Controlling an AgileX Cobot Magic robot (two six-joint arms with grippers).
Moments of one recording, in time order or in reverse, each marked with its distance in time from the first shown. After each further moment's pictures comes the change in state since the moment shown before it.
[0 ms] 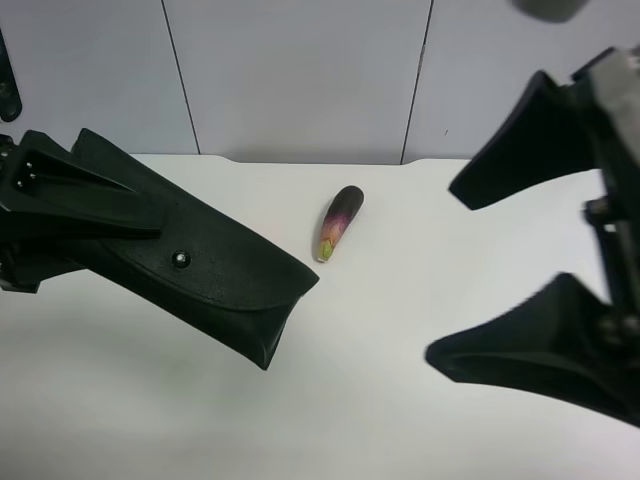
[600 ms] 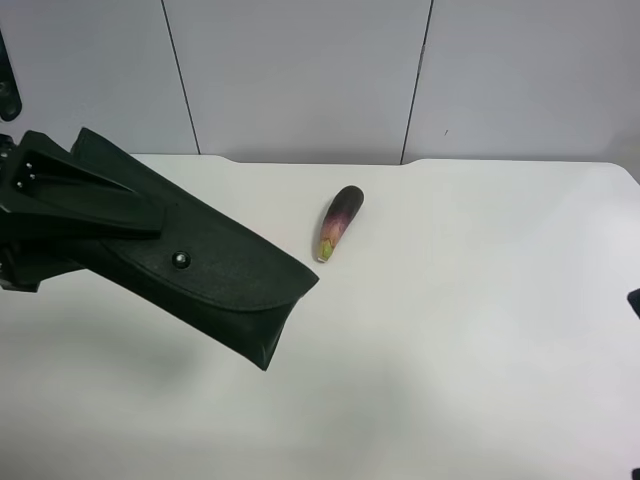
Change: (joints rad) left arm 0.000 0.000 0.000 0.001 0.000 0.011; right arm 0.000 -0.536 0.392 -0.060 0.018 0.215
